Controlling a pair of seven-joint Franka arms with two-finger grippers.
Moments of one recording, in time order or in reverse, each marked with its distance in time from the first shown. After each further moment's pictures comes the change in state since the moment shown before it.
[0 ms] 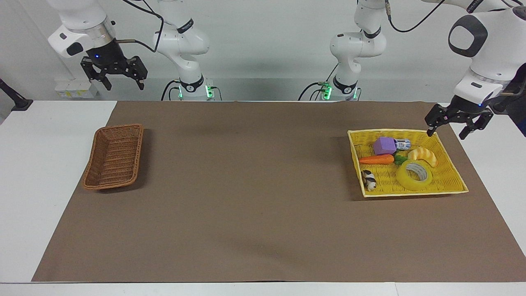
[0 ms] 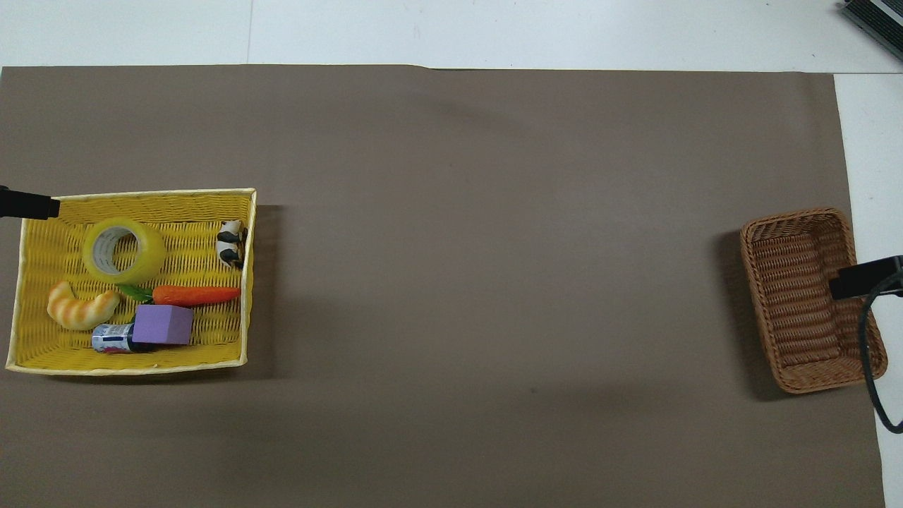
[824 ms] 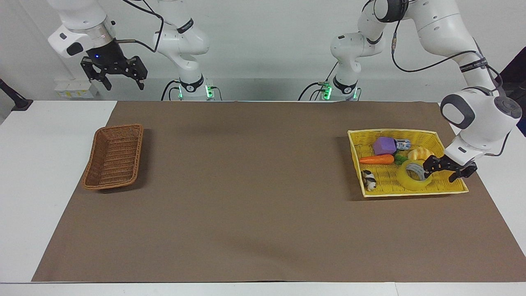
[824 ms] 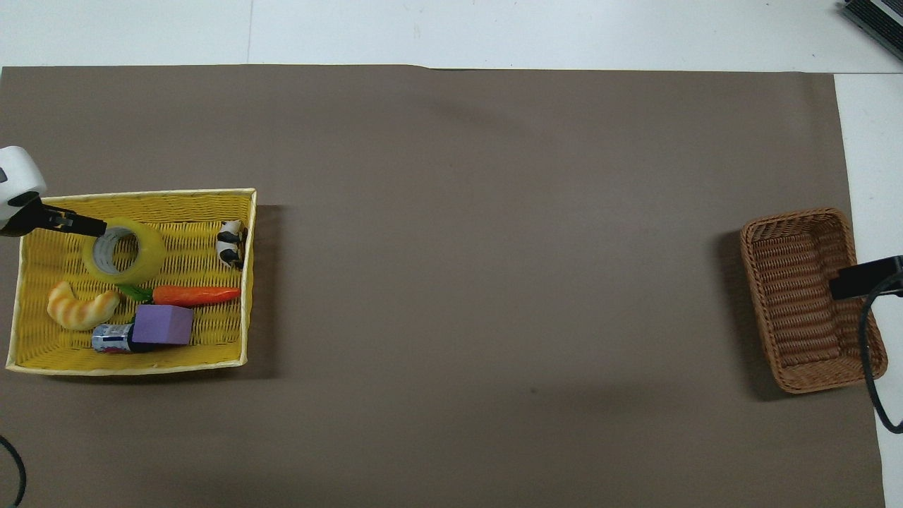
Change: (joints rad) left arm 0.115 0.306 -0.003 -0.128 -0.056 0.348 0.238; right arm 0.000 0.000 0.000 0.000 0.000 0.000 0.000
